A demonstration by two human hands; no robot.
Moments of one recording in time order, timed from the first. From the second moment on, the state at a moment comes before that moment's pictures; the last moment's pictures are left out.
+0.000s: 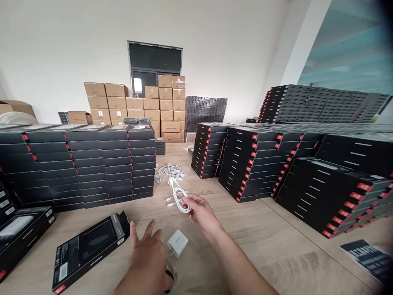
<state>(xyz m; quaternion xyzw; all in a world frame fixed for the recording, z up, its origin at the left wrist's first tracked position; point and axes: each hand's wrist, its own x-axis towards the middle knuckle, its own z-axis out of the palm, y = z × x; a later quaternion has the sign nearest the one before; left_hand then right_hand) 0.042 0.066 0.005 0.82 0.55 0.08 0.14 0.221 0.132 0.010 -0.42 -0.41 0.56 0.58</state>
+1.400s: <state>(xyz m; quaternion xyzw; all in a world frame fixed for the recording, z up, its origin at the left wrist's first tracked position) 0.016 0.079 0.023 0.68 0.41 0.37 0.49 0.174 0.098 0.023 -0.37 -0.51 0.52 0.57</state>
